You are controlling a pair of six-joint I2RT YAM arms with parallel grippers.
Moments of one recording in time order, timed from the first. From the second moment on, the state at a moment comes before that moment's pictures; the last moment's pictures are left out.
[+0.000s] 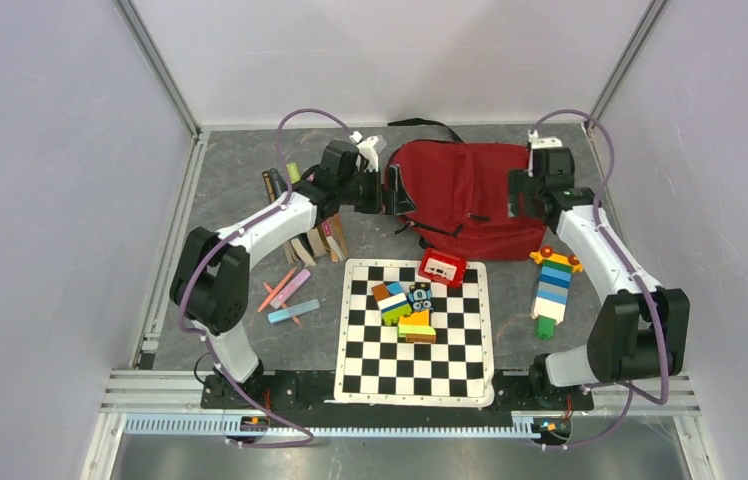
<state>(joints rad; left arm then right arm) -0.53 1.76 1.30 -0.13 0.42 -0.46 0.10 1.43 1.11 -0.47 0.24 -0.01</state>
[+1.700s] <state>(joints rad) -0.57 2.03 1.39 -0.12 0.61 -0.38 -0.09 1.90 1.45 -0.29 0.07 -0.12</state>
